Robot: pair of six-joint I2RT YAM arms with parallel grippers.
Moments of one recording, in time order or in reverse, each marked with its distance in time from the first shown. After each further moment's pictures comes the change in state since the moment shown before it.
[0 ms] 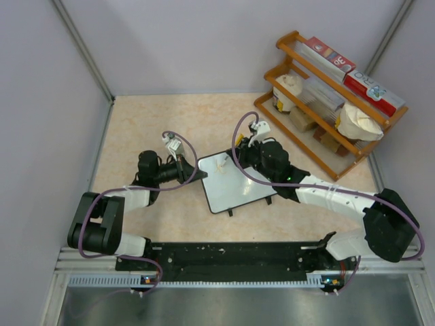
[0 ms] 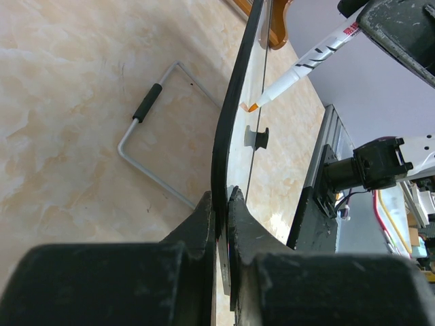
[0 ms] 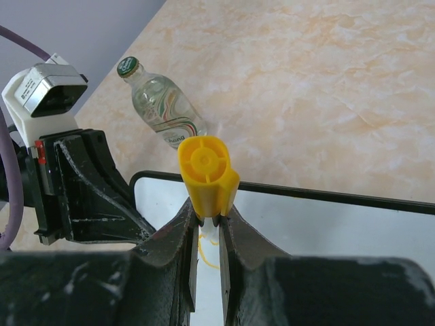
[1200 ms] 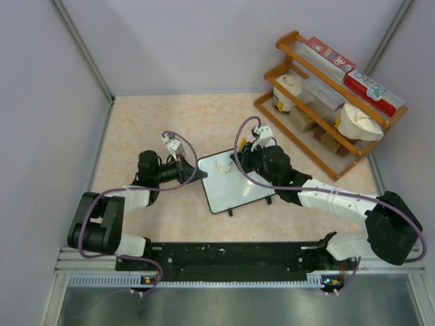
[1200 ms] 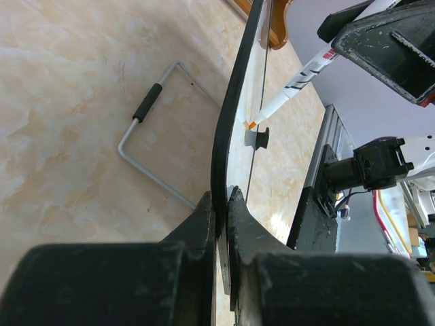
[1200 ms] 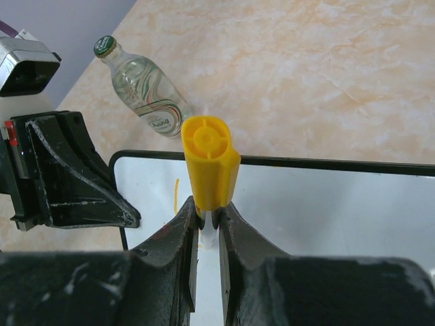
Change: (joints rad) left arm 0.000 0.000 0.000 0.000 0.000 0.000; right arm 0.000 -0.028 -0.058 -0.008 0.029 0.010
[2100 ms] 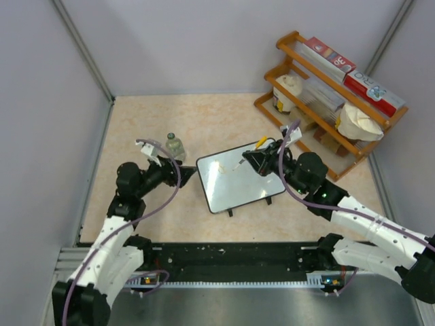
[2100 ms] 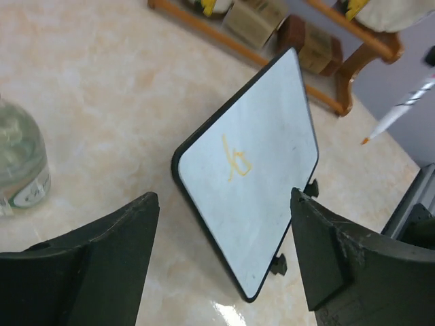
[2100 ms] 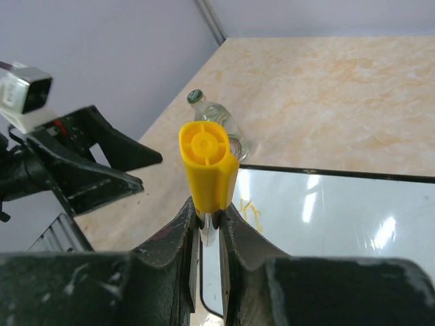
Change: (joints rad) left arm -0.005 -0.568 0.006 -0.478 -0.355 0.209; right arm -0.020 -0.371 -0.041 -0.131 -0.086 0.048
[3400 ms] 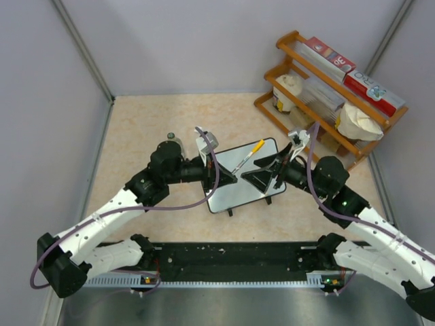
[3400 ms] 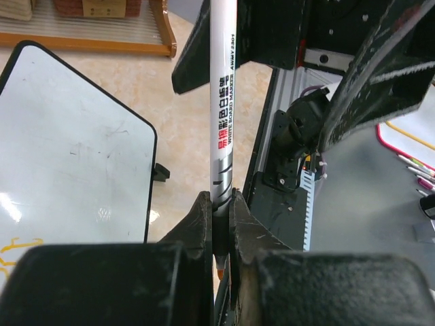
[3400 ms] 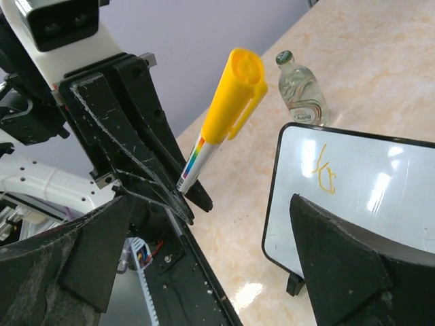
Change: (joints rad) left arm -0.566 0.183 0.435 -0.233 0.015 0.081; right arm -0.032 -0.190 0.002 -0.173 -0.312 0.094
